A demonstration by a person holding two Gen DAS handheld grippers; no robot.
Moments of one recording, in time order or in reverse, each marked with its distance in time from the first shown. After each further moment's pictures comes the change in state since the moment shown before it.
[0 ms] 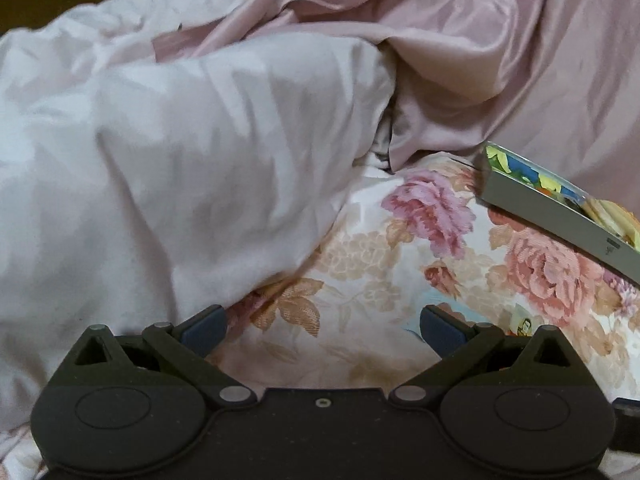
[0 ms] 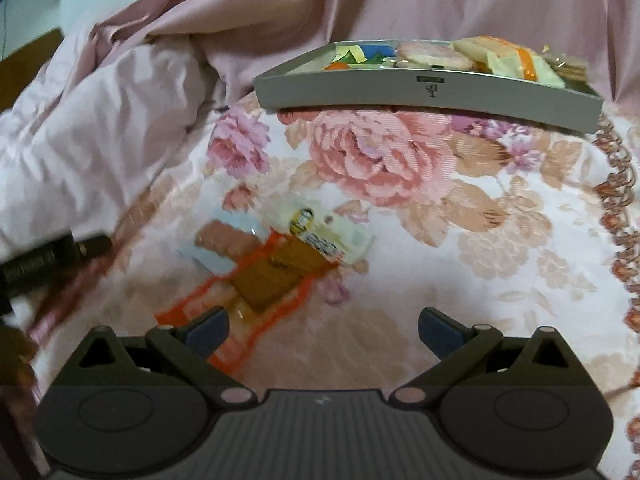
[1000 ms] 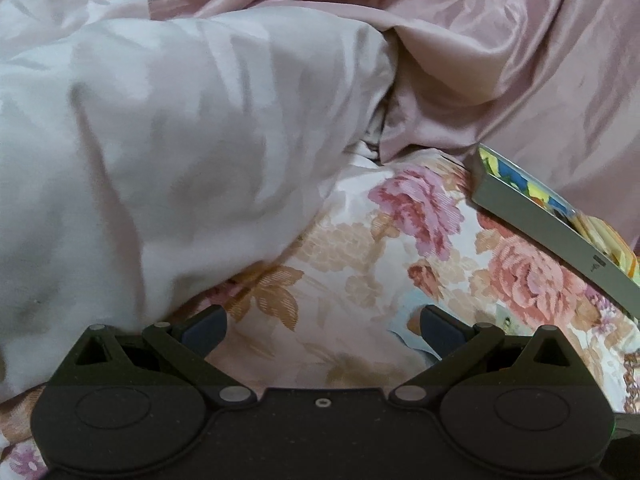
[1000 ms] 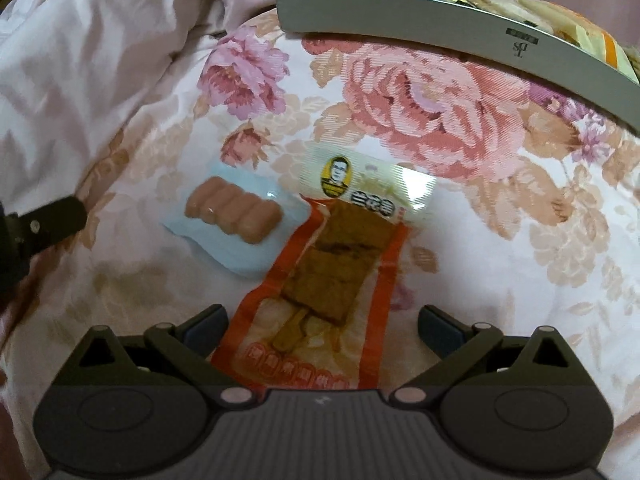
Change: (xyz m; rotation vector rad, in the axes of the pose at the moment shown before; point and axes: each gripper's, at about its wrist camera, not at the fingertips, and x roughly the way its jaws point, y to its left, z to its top) left arm 0.013 0.005 -0.001 -0.070 0.036 -0.085; right arm 0.065 0.039 0.011 -0.124 0.186 -0.107
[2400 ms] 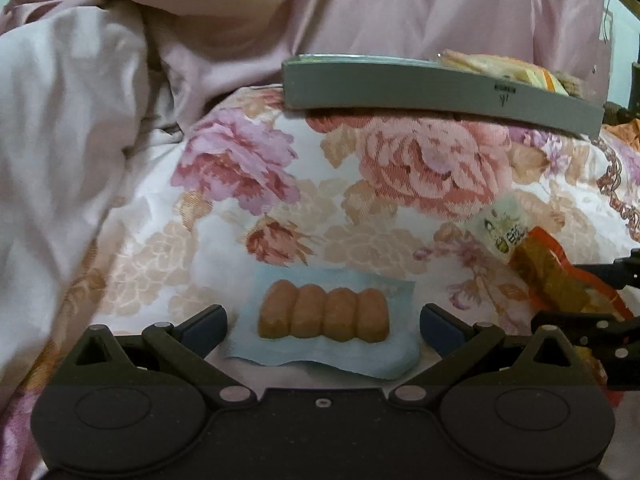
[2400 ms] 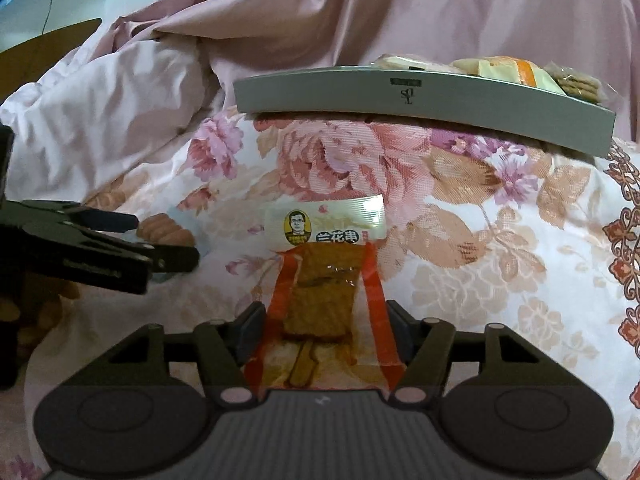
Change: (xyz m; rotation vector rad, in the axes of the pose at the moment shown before) left arm 0.084 -0.093 -0.030 0.551 0.071 -0.229; right arm -0.011 -0.094 -0.044 -0.086 -0.360 0.115
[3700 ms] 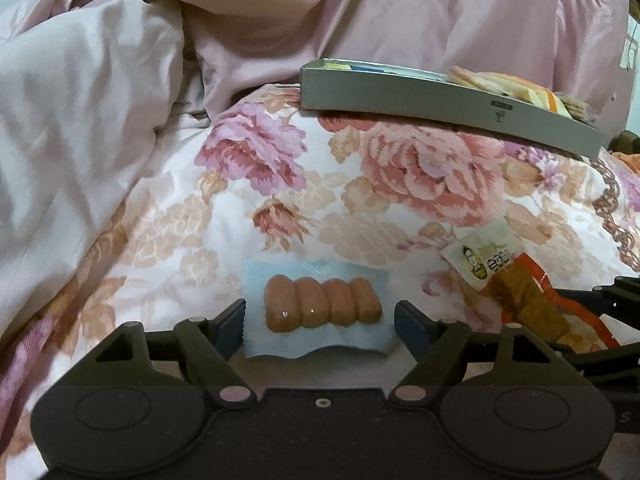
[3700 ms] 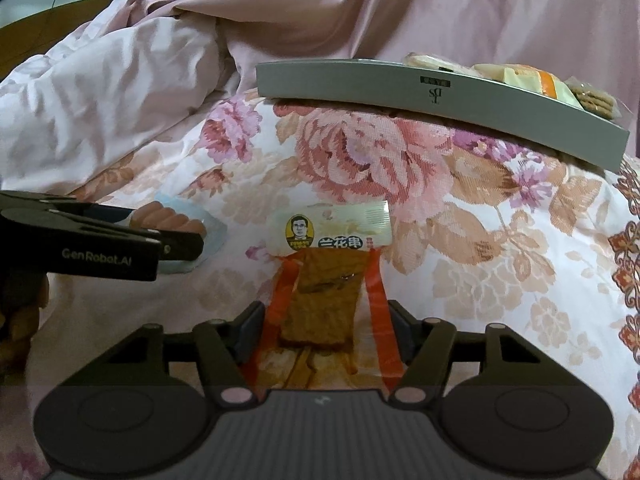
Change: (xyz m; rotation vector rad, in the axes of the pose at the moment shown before) left arm -0.036 -0.016 -0.014 -0.108 0.008 0.047; right arm -0.005 0.016 -0.002 -0.051 0.035 -0.005
